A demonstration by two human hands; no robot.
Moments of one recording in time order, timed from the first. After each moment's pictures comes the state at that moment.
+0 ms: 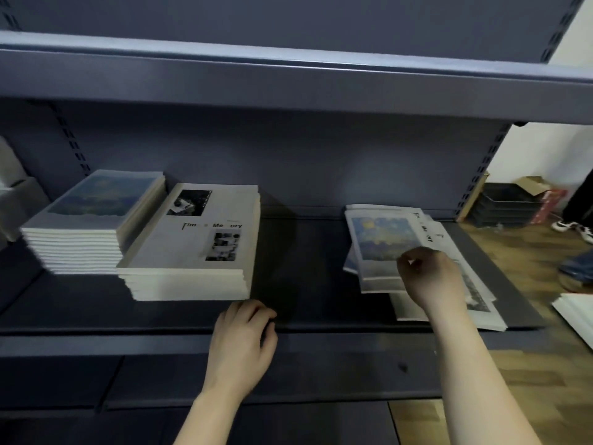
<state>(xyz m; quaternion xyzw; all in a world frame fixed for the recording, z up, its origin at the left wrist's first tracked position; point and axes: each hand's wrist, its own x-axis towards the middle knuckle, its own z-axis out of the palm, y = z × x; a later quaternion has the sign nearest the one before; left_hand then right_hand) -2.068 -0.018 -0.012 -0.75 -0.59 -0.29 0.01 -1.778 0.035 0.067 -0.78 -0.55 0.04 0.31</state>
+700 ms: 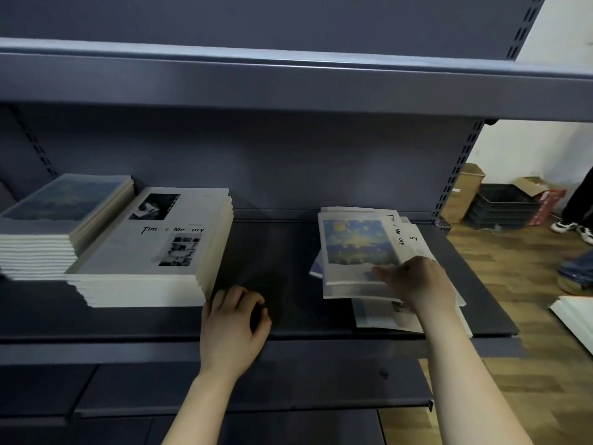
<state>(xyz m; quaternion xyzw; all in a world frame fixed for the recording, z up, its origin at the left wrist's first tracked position) -2.011 0.014 -0.017 -0.72 -0.64 -0.27 0.05 -1.719 0.057 0.056 -0.83 -0.48 0.14 0.23</state>
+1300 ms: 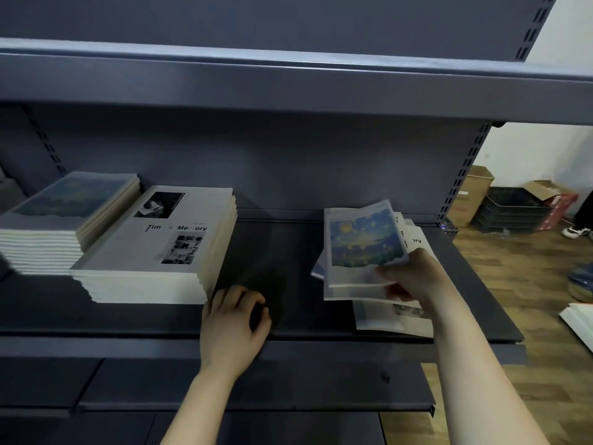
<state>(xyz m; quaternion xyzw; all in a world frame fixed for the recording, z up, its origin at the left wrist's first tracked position) -2.011 0.014 -0.019 -0.71 -0.64 -0.28 0.06 -1.719 0.055 0.083 -0.73 -0.47 0.35 0.34</state>
